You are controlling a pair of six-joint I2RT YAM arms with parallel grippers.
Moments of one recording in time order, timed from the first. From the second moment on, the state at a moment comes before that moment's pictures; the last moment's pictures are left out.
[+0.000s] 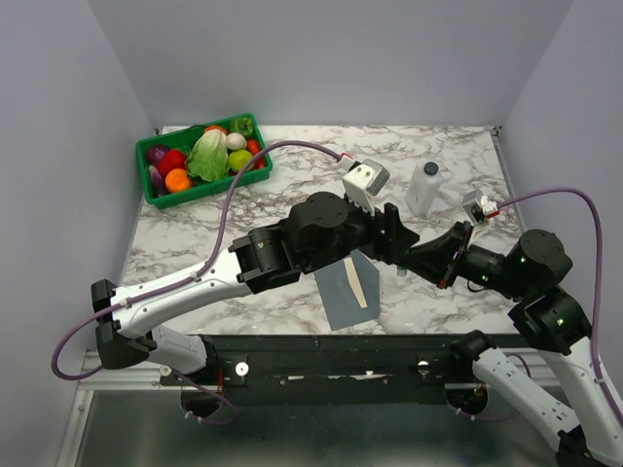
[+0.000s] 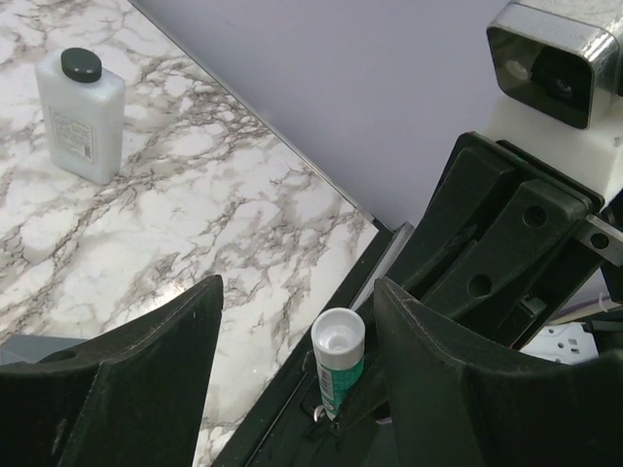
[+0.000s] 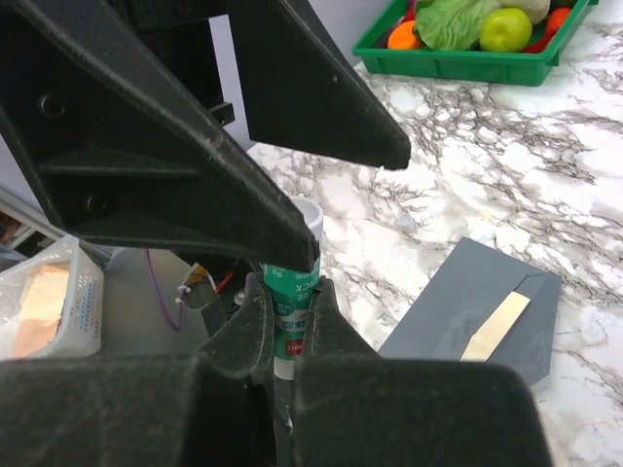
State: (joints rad) left arm -1.22 1.35 1.48 -0.25 -0.17 -0.50; right arm 0.48 0.56 0.95 -0.46 -0.59 0.36
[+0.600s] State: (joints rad) left arm -1.22 1.35 1.43 -0.17 -0.09 -0.53; right arm 0.48 0.56 0.95 -0.47 -0.58 0.36
